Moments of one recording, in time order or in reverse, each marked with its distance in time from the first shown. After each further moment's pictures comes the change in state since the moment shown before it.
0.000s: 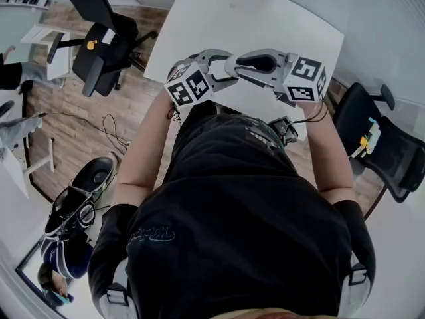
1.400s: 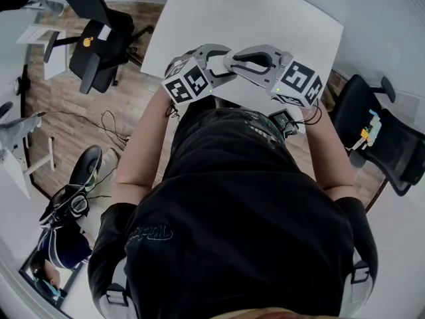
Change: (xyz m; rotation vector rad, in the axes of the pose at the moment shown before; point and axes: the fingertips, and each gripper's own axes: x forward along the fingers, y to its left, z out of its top) left arm 0.001 -0.006 0.001 -0.027 0.017 -0.001; right arm 0.007 0.007 -0.012 -0.207 0.115 -0.135
